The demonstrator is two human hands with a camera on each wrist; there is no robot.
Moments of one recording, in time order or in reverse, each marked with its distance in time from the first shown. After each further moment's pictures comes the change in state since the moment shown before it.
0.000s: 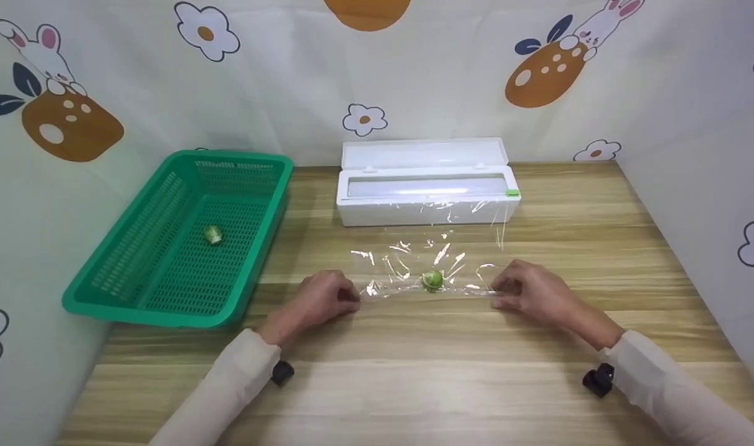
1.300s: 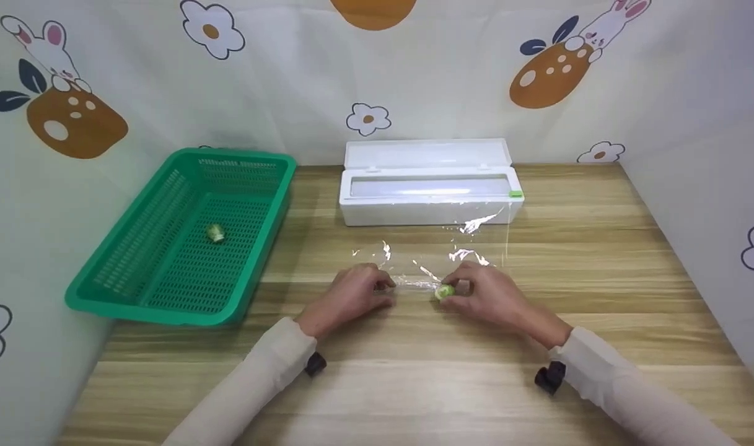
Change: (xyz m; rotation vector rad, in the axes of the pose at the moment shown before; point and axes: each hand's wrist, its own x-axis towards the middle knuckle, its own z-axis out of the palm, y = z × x) left_hand 0.031 0.034 0.020 0.017 0.025 0.060; right_hand 0.031 -0.070 0.029 0.080 -0.005 -0.065
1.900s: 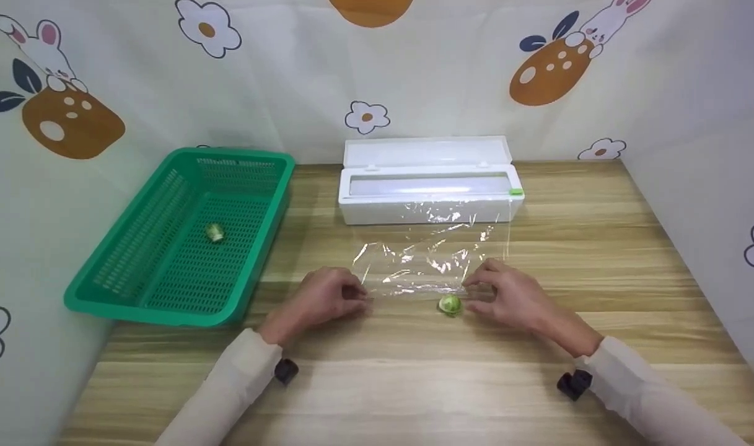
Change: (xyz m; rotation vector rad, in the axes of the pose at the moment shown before) left_hand -0.033 -0.024 -0.025 -0.066 -0.024 -0.042; right_hand -0.026 0.019 -0.017 -0.082 0.001 0.013
